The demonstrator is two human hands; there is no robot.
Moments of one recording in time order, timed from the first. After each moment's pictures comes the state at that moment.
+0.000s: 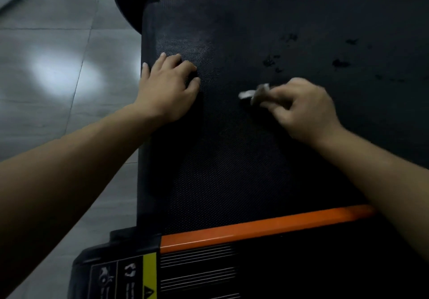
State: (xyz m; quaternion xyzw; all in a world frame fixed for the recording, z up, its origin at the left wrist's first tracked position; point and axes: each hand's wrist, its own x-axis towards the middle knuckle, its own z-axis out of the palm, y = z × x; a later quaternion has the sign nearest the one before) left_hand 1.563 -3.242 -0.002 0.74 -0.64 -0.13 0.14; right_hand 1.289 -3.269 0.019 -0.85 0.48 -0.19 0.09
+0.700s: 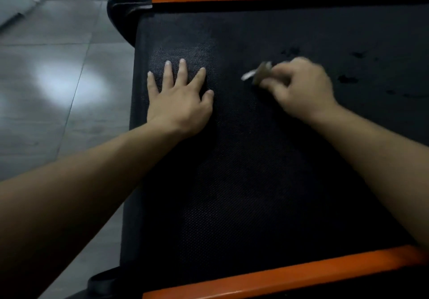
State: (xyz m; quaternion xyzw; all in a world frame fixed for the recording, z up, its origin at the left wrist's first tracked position) left_hand 1.535 -3.276 -0.010 0.77 -0.63 -0.11 0.05; right_hand 1.304 -3.362 0.009 -0.84 0.50 -0.21 0.05
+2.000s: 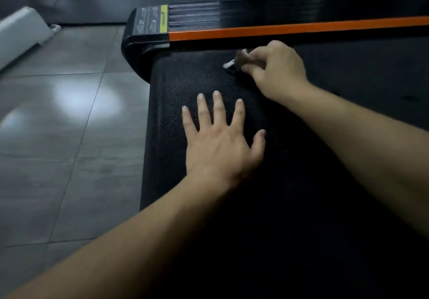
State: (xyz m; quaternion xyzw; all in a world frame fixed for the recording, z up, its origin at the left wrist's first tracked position) left_hand 1.518 -3.322 -0.016 0.76 -0.64 -0.06 0.05; right_hand 1.420 -3.498 0.001 -0.83 0.50 -0.23 0.09
